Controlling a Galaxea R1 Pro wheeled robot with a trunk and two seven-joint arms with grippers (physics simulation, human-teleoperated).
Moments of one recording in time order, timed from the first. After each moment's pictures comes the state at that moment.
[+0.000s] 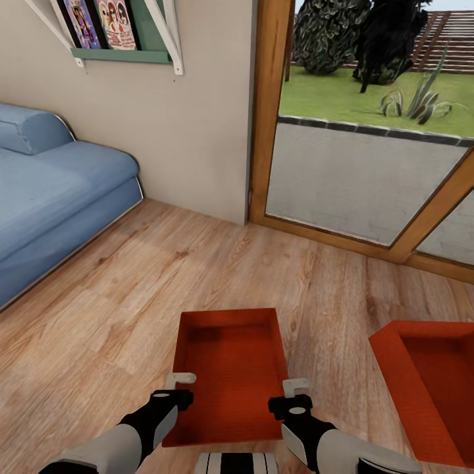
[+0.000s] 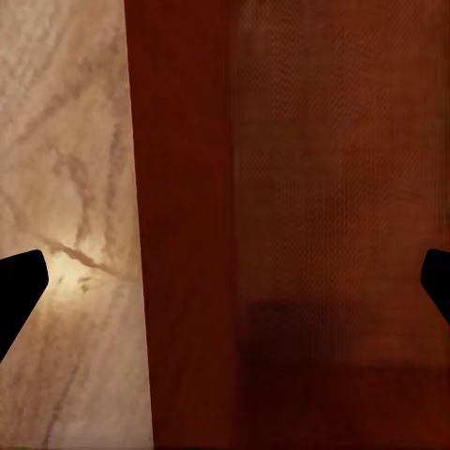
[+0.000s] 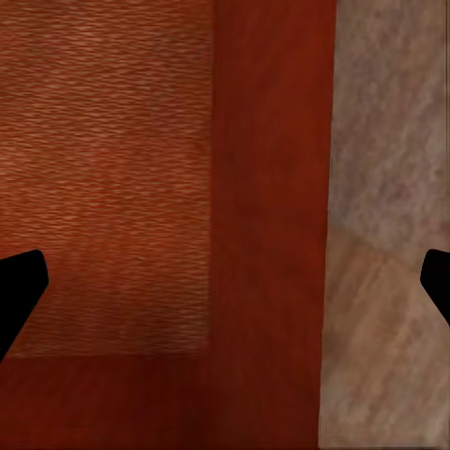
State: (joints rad) left arm -0.69 -0.10 -0.11 -0.16 0.10 0.12 0.21; right arm -0.71 0.17 1.44 -0.01 -1.31 -0.08 -0.28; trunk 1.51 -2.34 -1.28
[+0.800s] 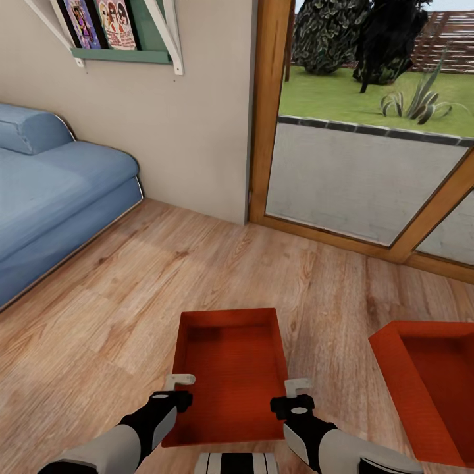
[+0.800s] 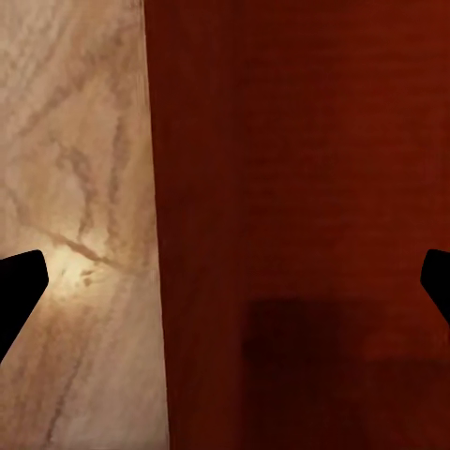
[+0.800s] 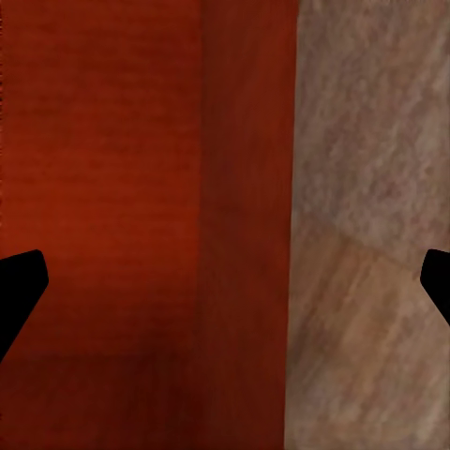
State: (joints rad) left arm -0.69 -0.09 -0.11 -0.16 0.10 0.12 0.21; right arm -0.71 0.17 1.44 -0.01 -1.31 -0.08 -0.28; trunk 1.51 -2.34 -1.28
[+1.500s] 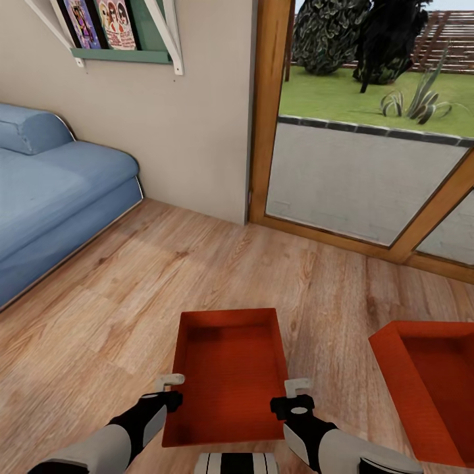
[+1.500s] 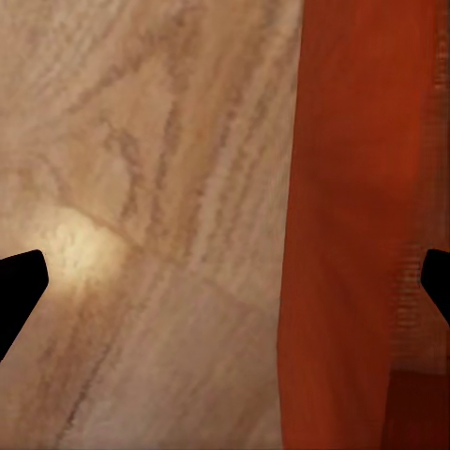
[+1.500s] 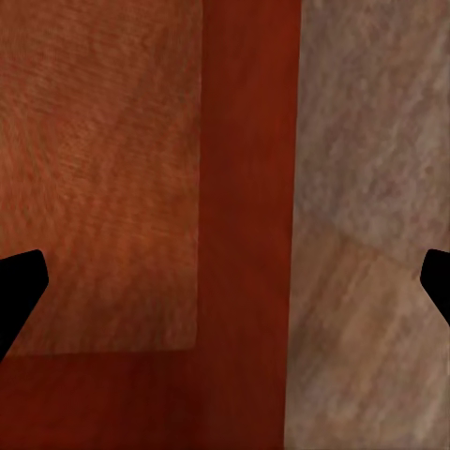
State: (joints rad) left arm -0.69 -0.05 -0.10 -0.15 0.17 0.12 0.21; right arm -0.71 0.17 1.44 -0.01 -1.31 -0.07 -0.28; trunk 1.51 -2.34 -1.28
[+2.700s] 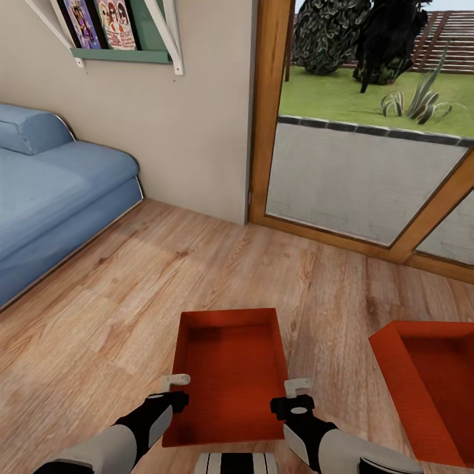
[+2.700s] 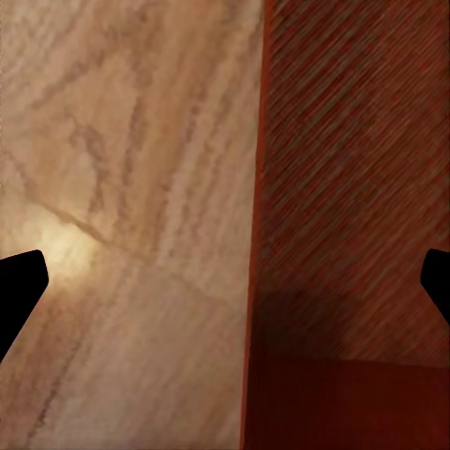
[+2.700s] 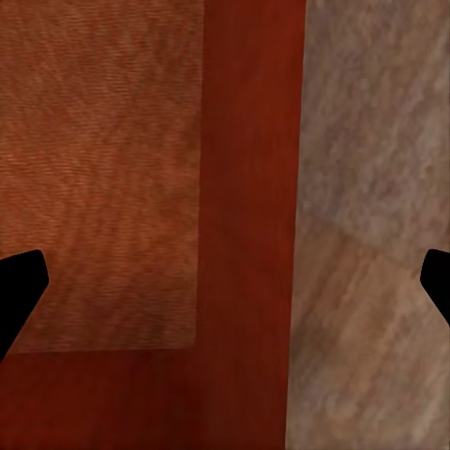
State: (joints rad) left arm -0.69 -0.08 -0.10 -0.15 0.17 0.12 0.21; right arm -0.71 0.17 1.44 -0.01 -1.31 -0.07 -0.28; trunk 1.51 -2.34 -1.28
